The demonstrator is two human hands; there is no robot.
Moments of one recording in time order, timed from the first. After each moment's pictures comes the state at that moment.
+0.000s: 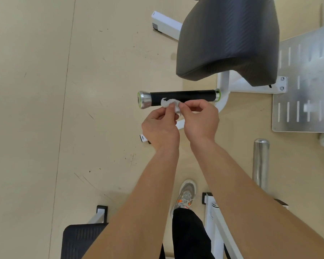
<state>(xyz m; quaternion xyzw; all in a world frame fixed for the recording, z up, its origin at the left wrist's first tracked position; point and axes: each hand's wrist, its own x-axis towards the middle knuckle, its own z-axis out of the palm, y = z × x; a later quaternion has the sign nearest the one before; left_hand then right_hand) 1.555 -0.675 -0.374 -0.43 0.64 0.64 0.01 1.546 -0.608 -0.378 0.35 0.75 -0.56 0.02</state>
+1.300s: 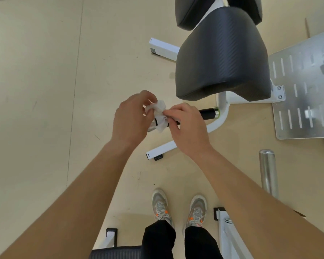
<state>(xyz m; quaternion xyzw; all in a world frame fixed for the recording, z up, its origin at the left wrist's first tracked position) 1.479 -0.773 -0.326 0.04 0.95 0.30 0.07 1.522 -0.619 -0.366 0.00 0.91 -0.41 -0.01</state>
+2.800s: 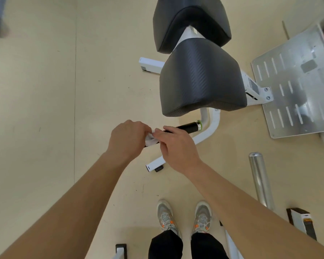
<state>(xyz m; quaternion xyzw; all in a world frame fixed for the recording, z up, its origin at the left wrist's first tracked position) 1.461 -0.745 -0.296 0.17 0.96 0.00 0.22 1.533 -0.600 -0.369 -0.06 0.92 -0.37 -0.05</state>
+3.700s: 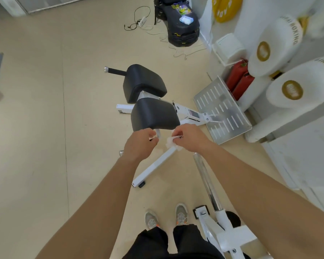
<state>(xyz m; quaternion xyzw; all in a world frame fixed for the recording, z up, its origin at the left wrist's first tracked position) 1.586 -0.636 -0.049 0.16 0.94 0.22 0.20 1.647 -0.447 -0.060 0.14 0.91 -0.36 0.14</state>
